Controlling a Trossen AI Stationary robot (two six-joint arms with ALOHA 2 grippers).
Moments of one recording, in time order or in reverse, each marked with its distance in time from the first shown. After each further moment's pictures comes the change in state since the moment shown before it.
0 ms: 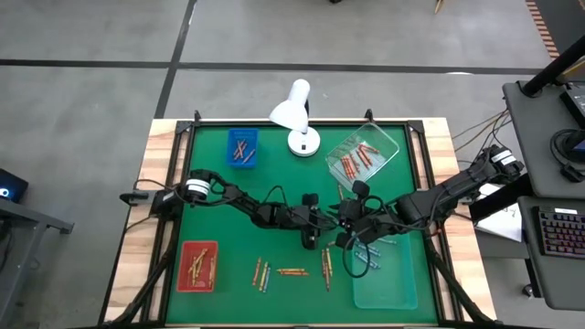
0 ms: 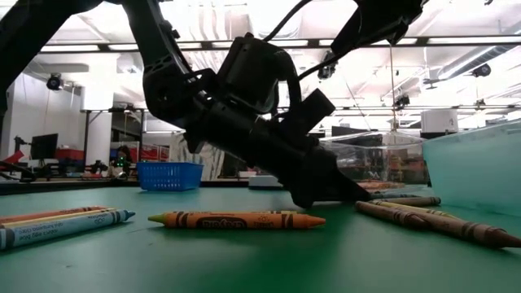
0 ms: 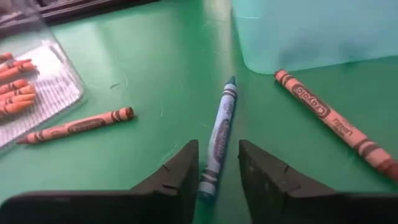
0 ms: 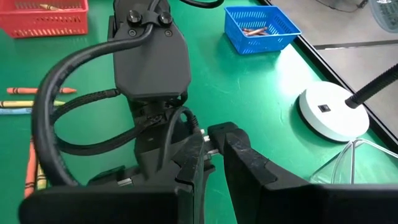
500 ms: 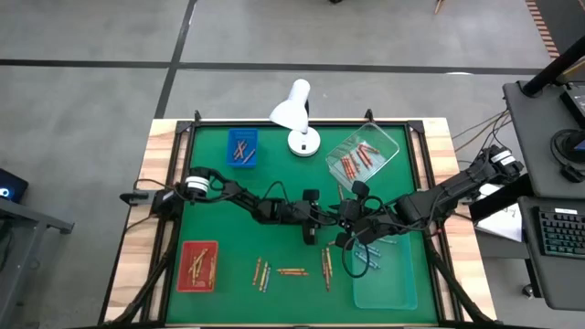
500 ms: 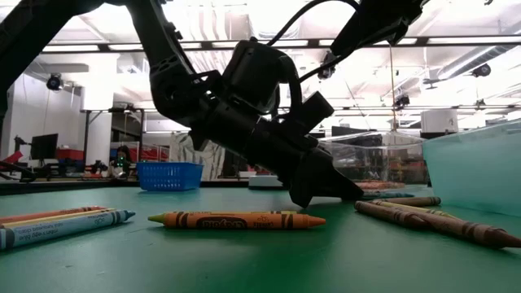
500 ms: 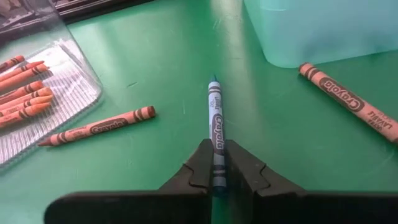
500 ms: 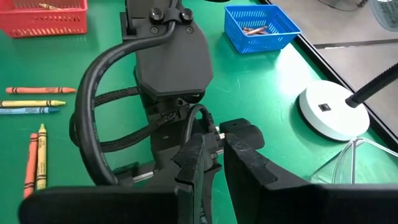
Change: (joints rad) left arm 0.032 -0.006 -0.001 -0.045 0.030 0.041; right arm 0.000 0.005 0.000 0.000 0.000 0.004
